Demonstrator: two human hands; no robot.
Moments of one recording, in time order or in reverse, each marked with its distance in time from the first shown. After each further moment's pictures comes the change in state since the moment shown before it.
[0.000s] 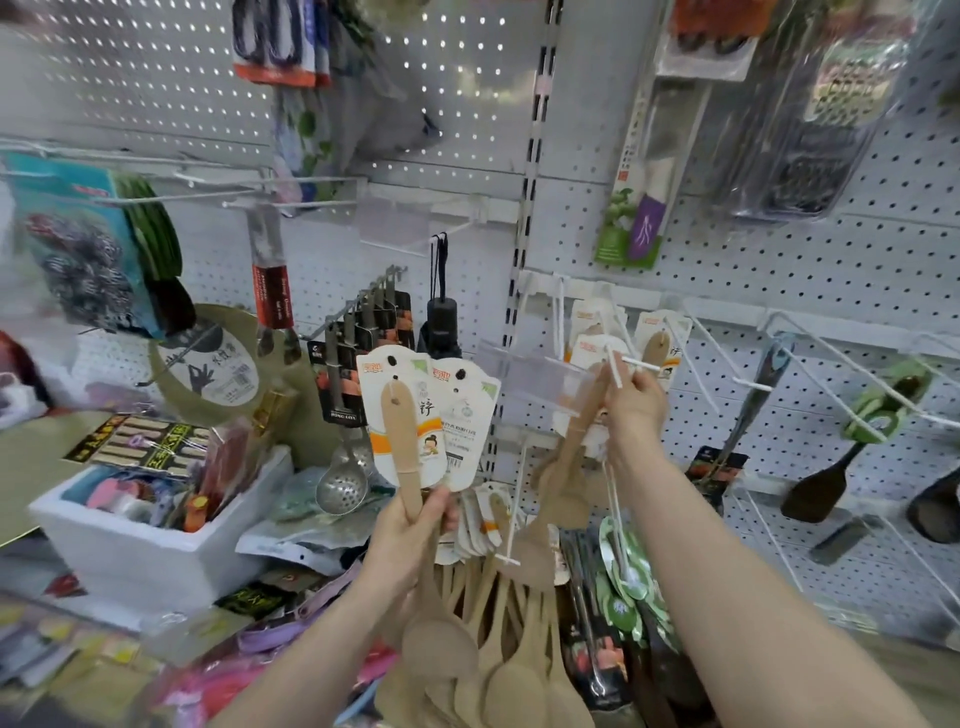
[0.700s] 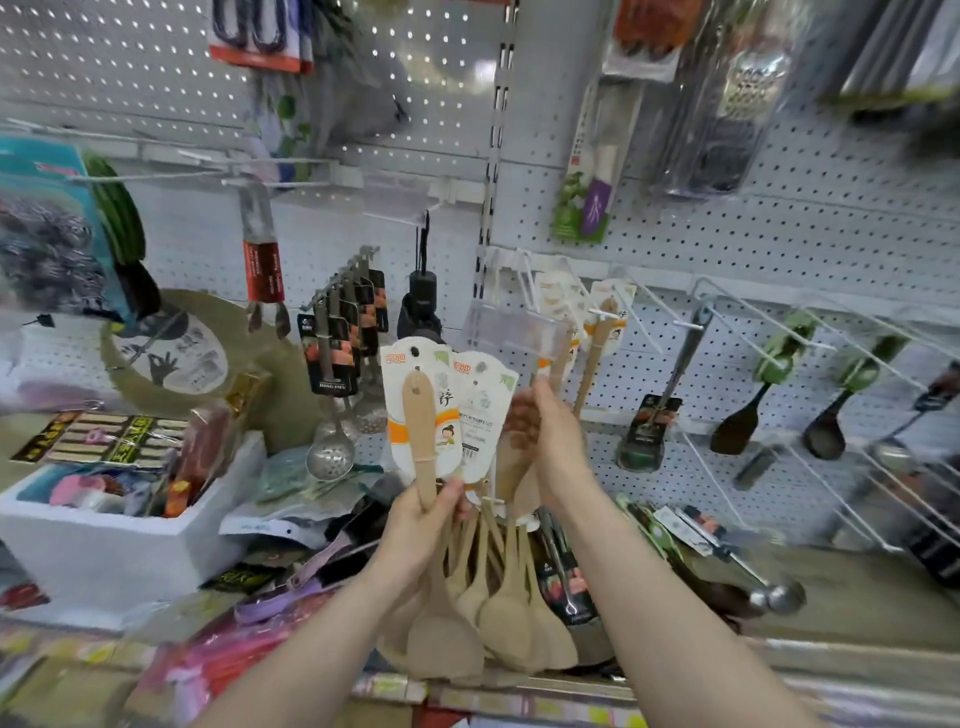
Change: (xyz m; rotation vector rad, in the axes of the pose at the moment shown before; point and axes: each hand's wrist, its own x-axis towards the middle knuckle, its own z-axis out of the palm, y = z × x) left_hand -0.053 -0.006 -0.011 -0.032 -0.150 -0.081; right_hand -0.164 0.001 -0.012 0.108 -0.329 0.061
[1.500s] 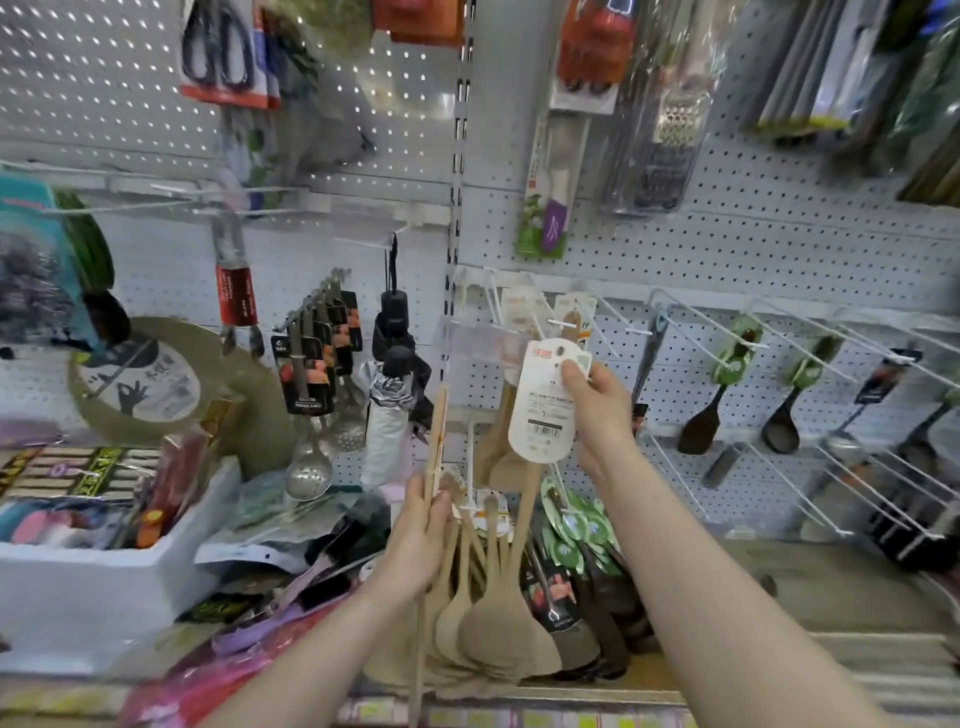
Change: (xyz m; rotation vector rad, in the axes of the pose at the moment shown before) left_hand -0.012 0.008 0.016 0.347 -0.121 0.184; right_hand 0.002 -0.054 -0.059 0.066 0.191 -0.069
